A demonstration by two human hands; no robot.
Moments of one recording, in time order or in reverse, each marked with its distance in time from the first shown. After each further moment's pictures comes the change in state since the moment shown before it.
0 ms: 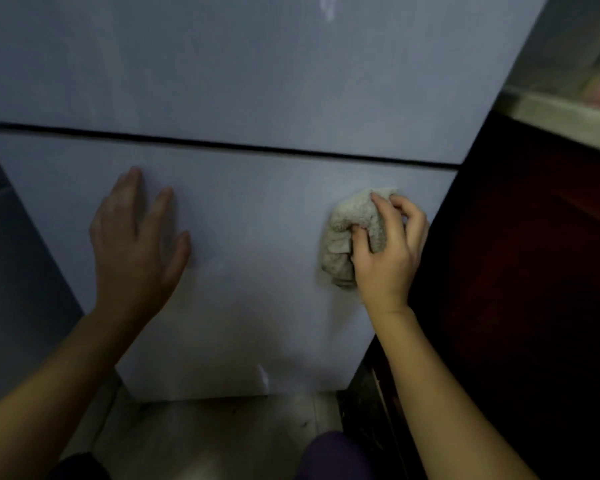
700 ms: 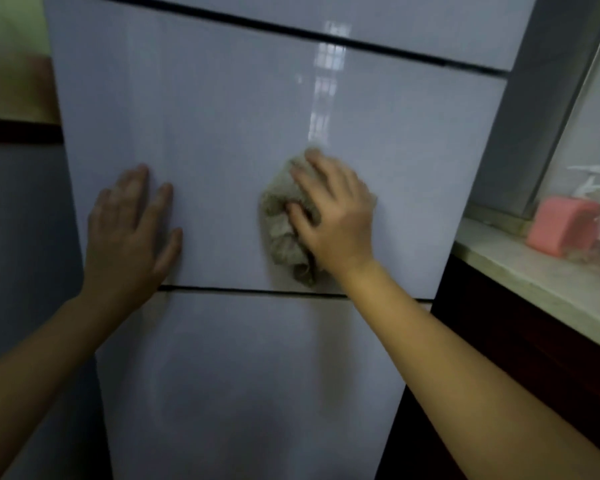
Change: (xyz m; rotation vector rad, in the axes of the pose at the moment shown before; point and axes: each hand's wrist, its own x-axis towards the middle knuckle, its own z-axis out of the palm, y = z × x) left_hand 0.185 -0.044 -0.087 0.148 0.181 0.143; right_hand 0.215 -0.154 0.023 -0.065 0.026 -0.573
